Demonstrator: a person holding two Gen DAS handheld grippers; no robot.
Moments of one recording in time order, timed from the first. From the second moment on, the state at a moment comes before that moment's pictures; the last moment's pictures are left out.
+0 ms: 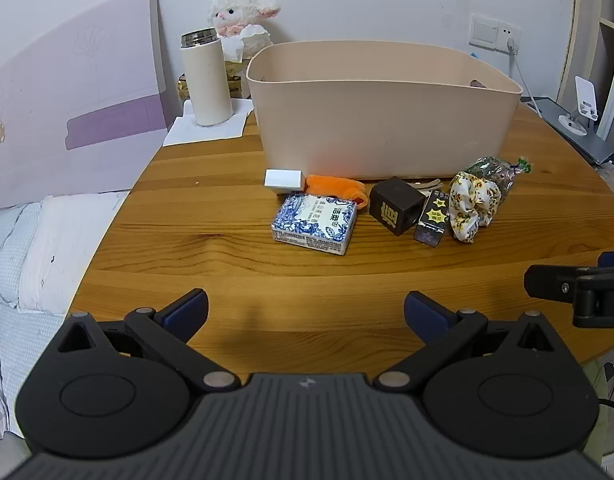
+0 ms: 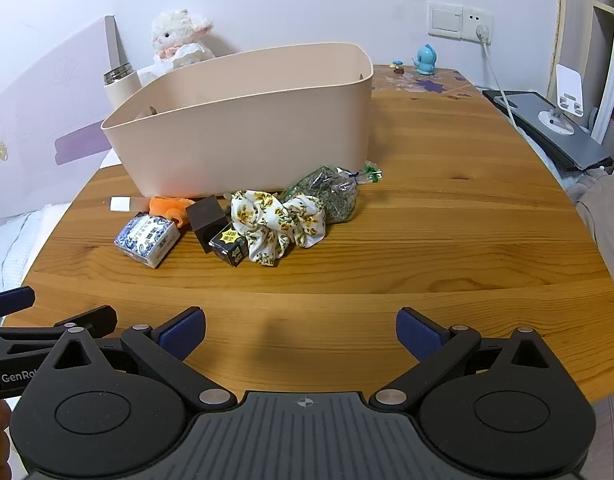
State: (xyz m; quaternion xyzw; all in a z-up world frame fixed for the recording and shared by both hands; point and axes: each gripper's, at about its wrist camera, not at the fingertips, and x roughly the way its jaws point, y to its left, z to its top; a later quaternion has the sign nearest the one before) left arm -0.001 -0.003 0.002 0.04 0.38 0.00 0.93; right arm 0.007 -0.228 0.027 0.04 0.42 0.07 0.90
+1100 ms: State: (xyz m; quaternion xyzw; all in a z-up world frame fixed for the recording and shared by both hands) left arm 0.001 -0.003 -0.001 0.03 0.38 0.00 0.92; right arm 0.010 -0.227 0.023 0.03 0.42 0.07 0.90
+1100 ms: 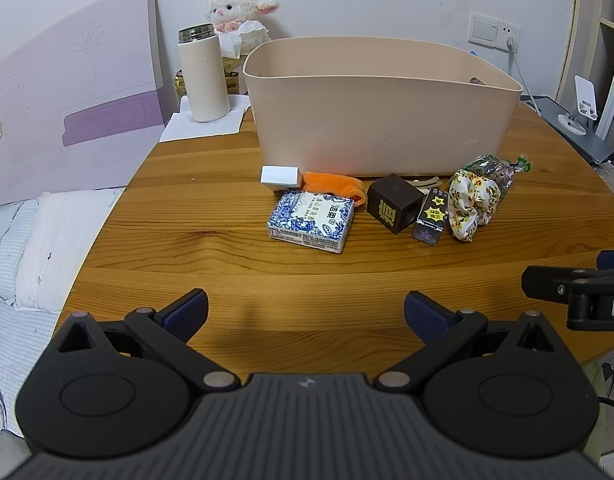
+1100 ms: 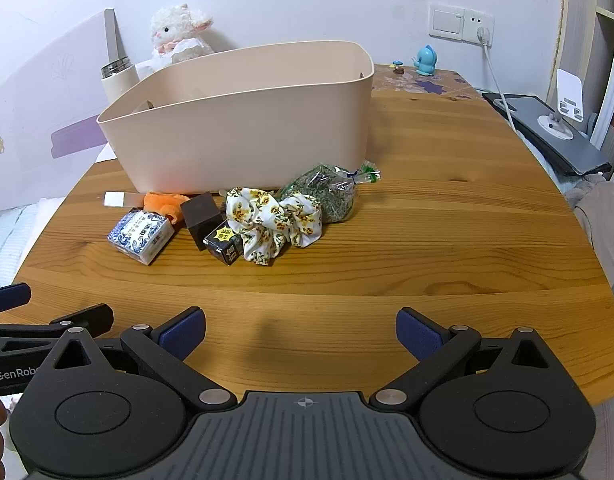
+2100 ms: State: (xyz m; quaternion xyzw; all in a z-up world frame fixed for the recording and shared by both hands) left arm 0.004 -0.002 -0.003 0.03 0.38 0.01 0.92; right arm 0.016 -0.220 0.024 0.01 0.42 0.07 0.91
